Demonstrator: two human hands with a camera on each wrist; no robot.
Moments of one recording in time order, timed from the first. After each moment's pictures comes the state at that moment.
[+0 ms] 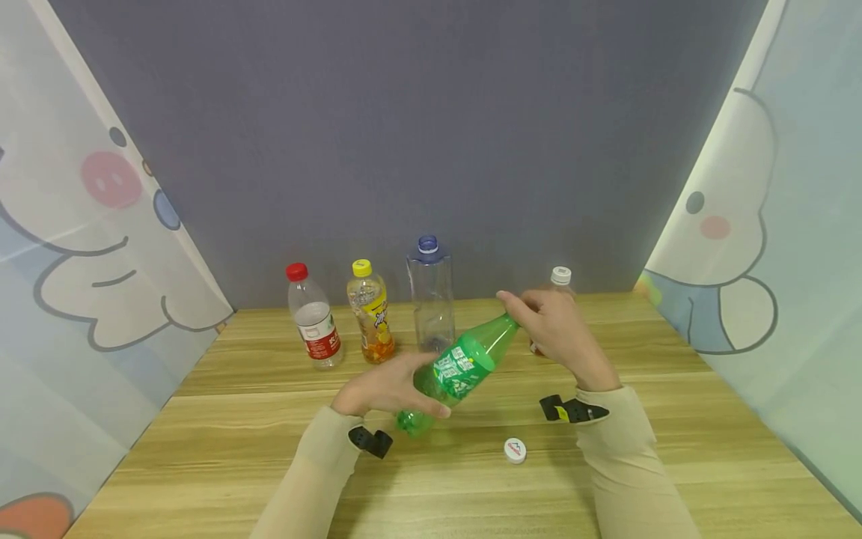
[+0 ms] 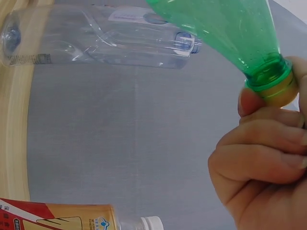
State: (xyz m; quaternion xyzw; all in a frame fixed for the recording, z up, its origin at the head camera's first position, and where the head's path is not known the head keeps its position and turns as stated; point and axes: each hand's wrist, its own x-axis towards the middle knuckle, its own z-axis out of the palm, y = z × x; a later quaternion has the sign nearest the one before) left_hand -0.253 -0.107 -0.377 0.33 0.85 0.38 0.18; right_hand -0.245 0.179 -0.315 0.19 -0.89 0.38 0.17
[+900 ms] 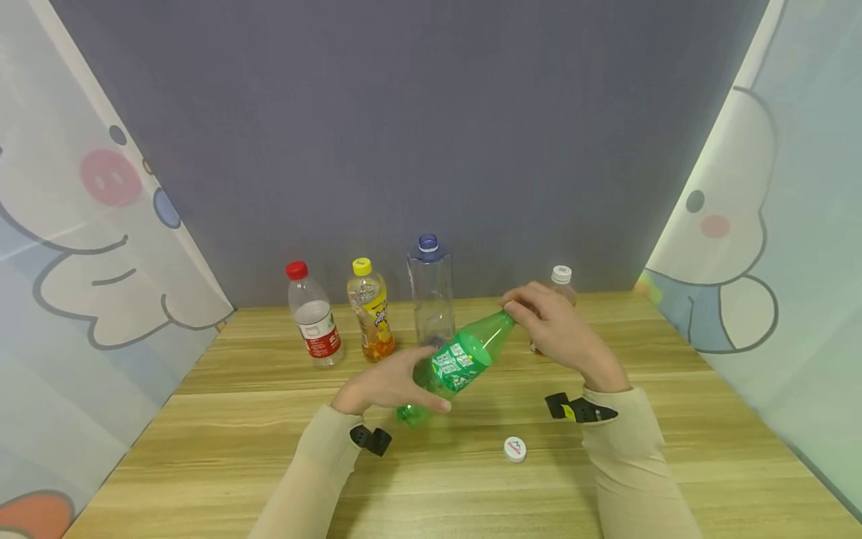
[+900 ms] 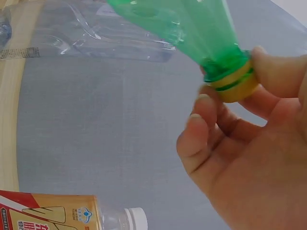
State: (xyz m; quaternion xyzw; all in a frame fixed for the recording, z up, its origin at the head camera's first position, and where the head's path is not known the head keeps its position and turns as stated) left_hand -0.253 -0.106 -0.377 0.29 0.87 0.37 0.15; right_hand -0.240 0.185 -0.311 0.26 -0.87 0.39 0.11
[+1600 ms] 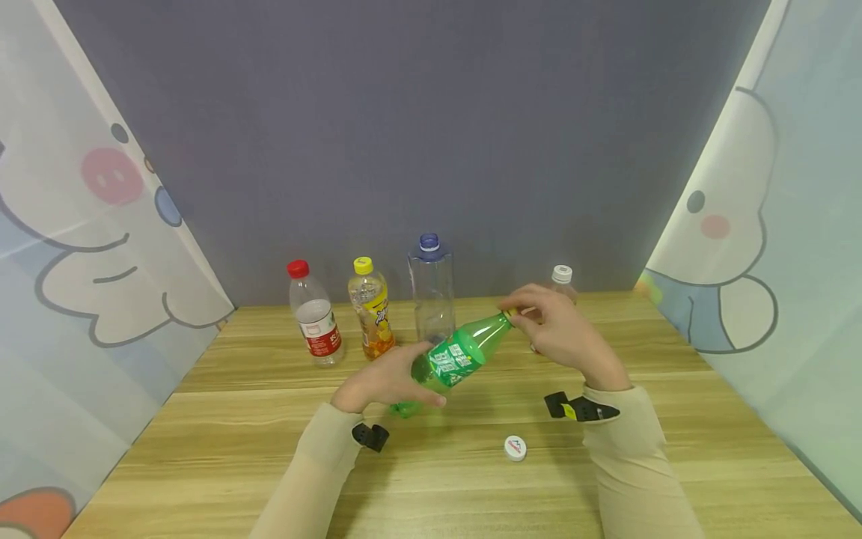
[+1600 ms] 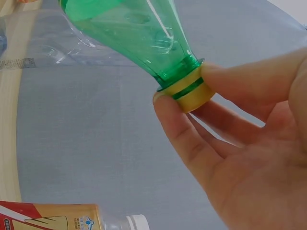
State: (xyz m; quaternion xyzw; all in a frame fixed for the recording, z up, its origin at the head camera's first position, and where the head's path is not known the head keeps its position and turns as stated) left_hand -0.256 -0.107 -0.377 0.25 0.91 0.32 0.11; right_hand -0.239 0.185 -0.310 0.25 -0.88 0.40 0.10
